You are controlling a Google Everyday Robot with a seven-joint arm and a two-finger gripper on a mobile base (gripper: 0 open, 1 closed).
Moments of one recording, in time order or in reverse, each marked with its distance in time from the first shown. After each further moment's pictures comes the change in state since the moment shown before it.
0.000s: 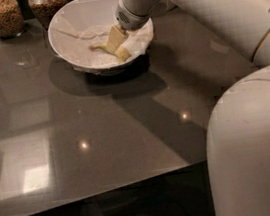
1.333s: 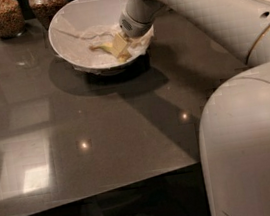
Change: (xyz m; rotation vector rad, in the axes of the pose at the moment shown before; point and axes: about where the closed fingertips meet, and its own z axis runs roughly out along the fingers) arm 0.021 -0.004 0.023 -0.035 0.054 0.034
